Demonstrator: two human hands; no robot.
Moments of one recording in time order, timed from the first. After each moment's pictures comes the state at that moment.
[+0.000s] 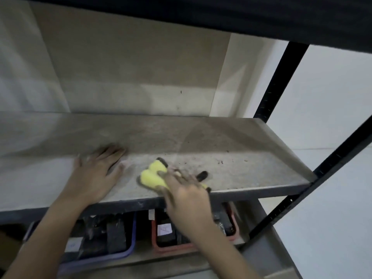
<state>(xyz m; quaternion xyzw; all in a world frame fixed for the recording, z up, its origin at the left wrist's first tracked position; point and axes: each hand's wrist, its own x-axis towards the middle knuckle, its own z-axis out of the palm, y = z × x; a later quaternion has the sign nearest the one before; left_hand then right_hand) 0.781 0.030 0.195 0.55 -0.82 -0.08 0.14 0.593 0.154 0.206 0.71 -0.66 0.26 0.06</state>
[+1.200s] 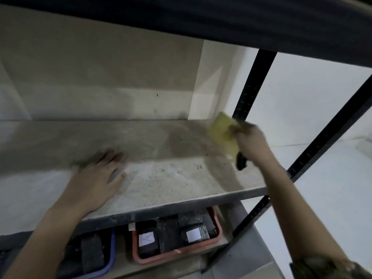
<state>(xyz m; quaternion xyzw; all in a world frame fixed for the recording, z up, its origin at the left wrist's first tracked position) 0.731 0.026 0.200 0.51 -0.85 -0.07 0.08 0.414 0.123 0.294 0.48 -0.79 0.38 -0.07</state>
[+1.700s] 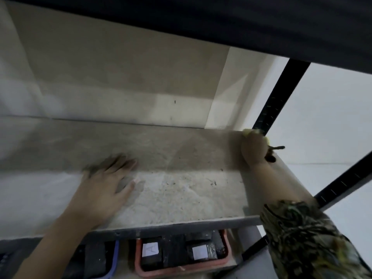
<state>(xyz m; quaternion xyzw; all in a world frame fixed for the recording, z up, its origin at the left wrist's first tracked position) 0.727 0.027 0.196 0.53 -0.83 -0.08 0.12 0.341 0.002 0.223 0.40 -0.89 0.19 0.08</state>
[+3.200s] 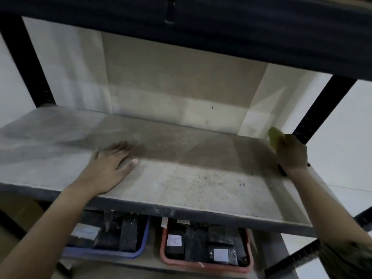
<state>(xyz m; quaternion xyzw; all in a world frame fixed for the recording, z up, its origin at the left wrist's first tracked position) 0.810 0.029 0.208 0.59 -0.80 -0.07 0.14 0.375 0.046 0.262 0.45 -0.83 0.34 -0.01</state>
